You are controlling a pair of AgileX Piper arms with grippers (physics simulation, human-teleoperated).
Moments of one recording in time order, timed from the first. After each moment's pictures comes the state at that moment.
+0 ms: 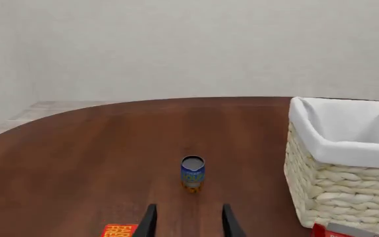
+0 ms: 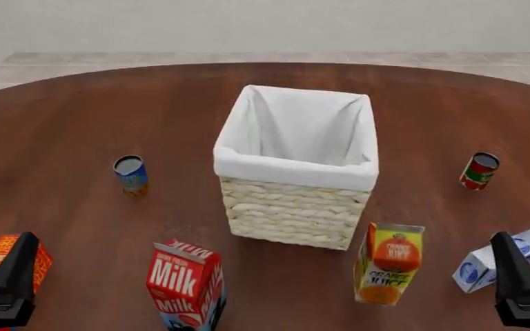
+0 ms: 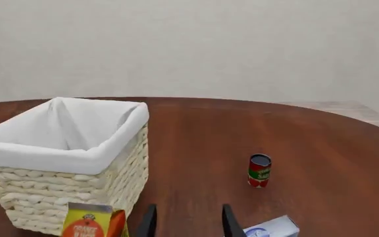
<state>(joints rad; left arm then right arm) 0.00 0.00 0.00 0.00 0.00 0.00 0.00 0.00 0.00 0.00</state>
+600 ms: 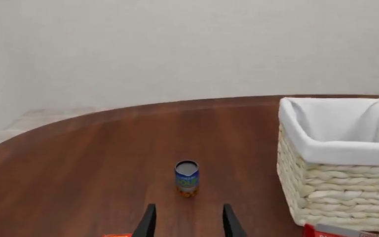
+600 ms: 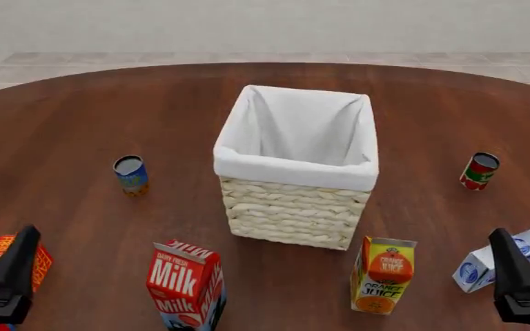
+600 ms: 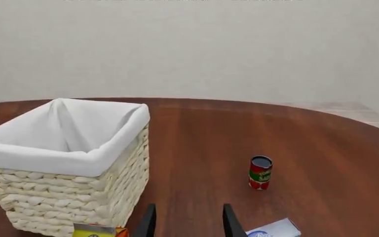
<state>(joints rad) -0.05 0.04 -0.06 0.02 0.04 0.01 0.04 0.00 -0.04 0.00</state>
